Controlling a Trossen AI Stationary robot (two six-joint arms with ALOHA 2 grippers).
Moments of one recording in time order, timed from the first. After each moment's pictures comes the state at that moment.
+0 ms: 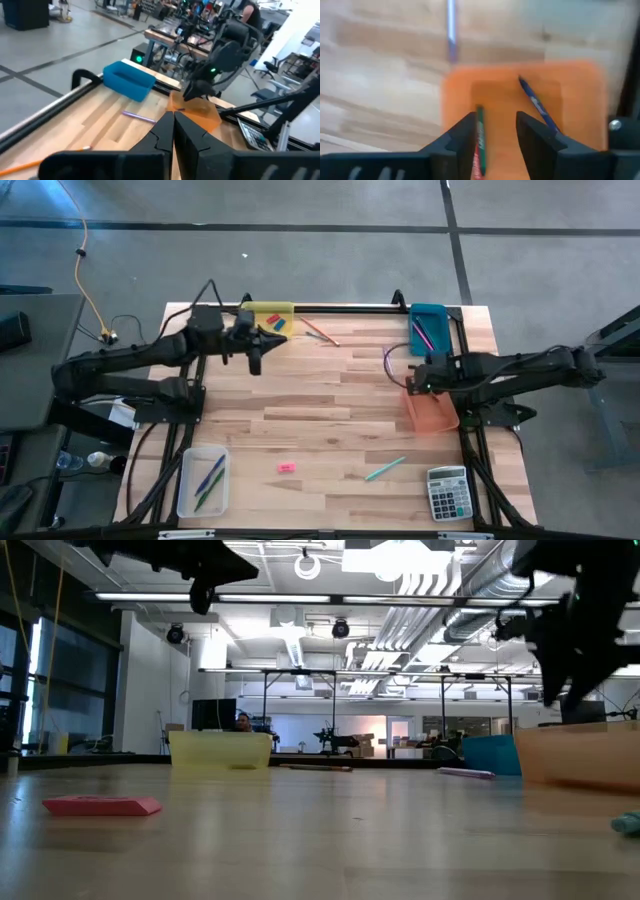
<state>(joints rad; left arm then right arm) 0.47 0.92 0.70 0.05 0.16 -0.29 -0.01 0.90 0.65 -1.07 0.26 1.37</state>
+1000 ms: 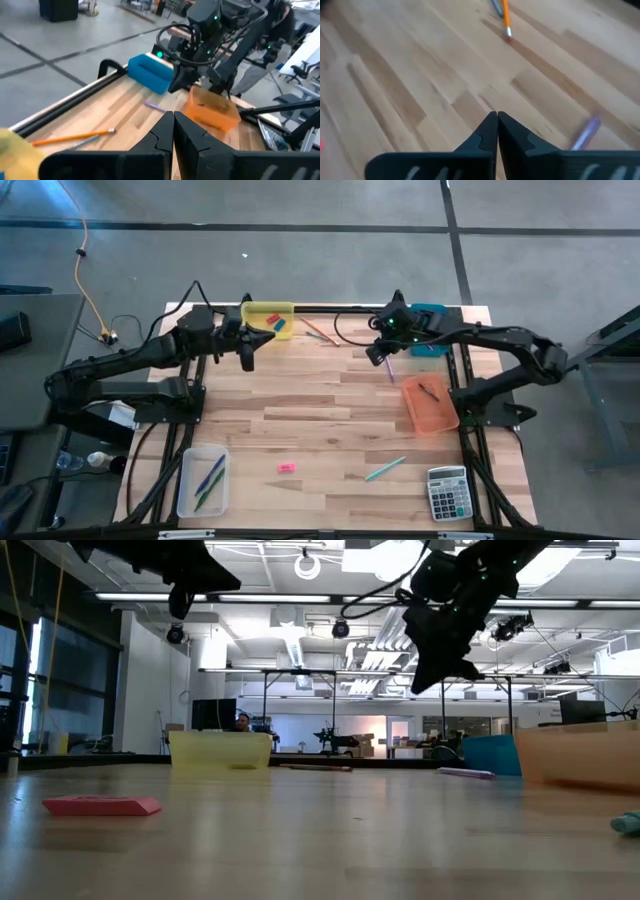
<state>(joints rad) 0.51 0.82 0.68 -0.08 0.08 -0.32 -0.48 1.36 0.97 -0.56 -0.14 0.38</state>
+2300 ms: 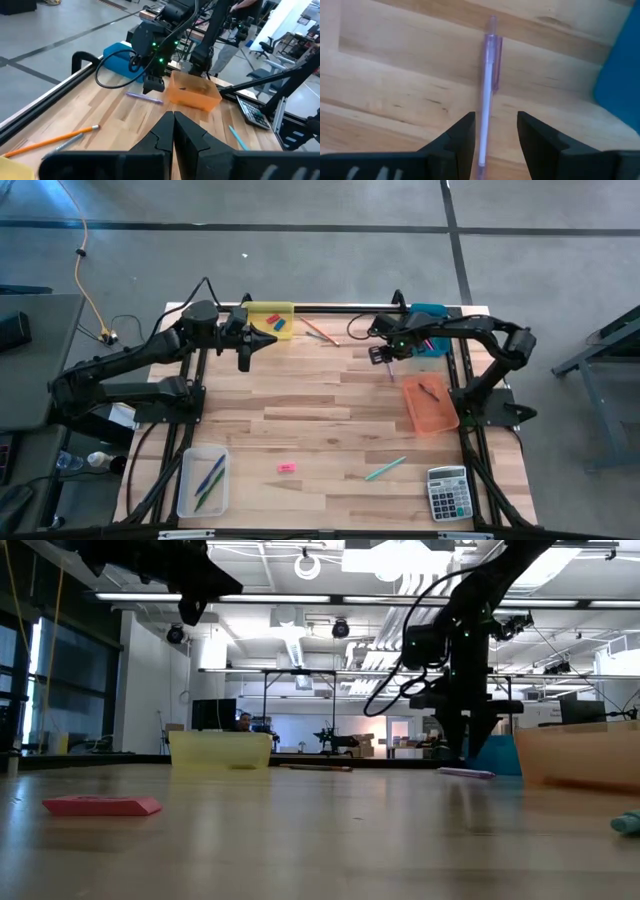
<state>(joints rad) 0.64 0.87 0.68 -0.08 0.38 -0.21 -0.56 1.64 0.97 -0.77 0.05 0.74</state>
